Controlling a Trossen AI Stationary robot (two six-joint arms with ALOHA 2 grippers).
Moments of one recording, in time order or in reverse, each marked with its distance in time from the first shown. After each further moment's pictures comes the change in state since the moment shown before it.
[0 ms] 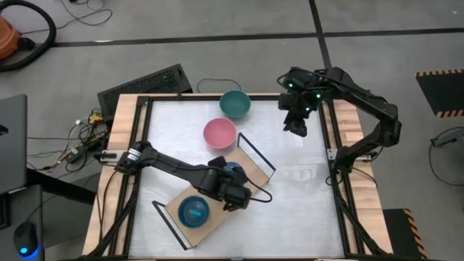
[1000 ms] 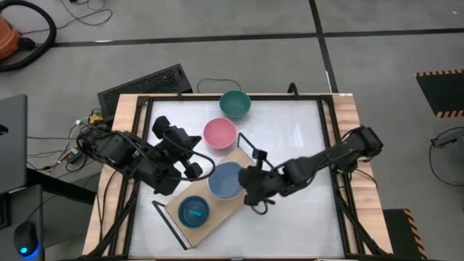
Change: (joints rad) left arm -0.149 -0.360 0.259 -0.284 -0.568 -0.060; right arm 0.859 0.295 -0.153 0.728 0.951 0.483
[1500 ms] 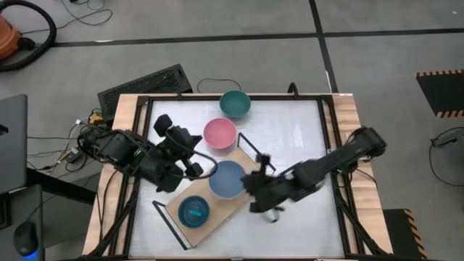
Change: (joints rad) left arm 0.033 0.001 0.000 0.000 0.026 0.075; right arm 0.052 -0.046 0.062 -0.047 0.042 -0.032
